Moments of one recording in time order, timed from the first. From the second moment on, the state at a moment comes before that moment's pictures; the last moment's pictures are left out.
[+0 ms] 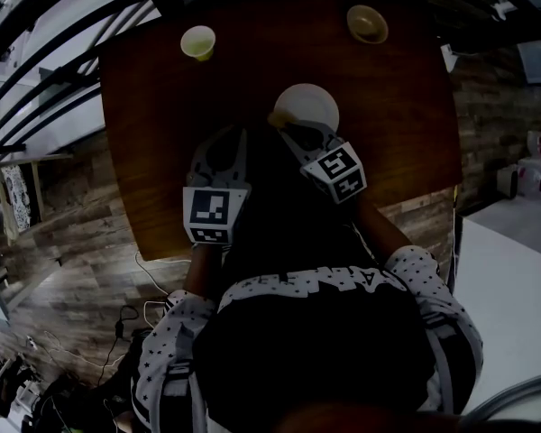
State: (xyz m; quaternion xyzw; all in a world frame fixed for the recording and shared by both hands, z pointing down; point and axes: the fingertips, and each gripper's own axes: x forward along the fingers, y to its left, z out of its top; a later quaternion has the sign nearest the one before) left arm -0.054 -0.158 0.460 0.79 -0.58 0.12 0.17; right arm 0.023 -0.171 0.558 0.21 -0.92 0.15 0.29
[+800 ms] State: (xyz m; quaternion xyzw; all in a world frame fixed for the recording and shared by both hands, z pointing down) left arm -0.049 -0.157 0.465 0.79 -0.57 0.12 0.18; right arm 0.027 -0.154 0.557 0.19 -0.92 0.14 0.30
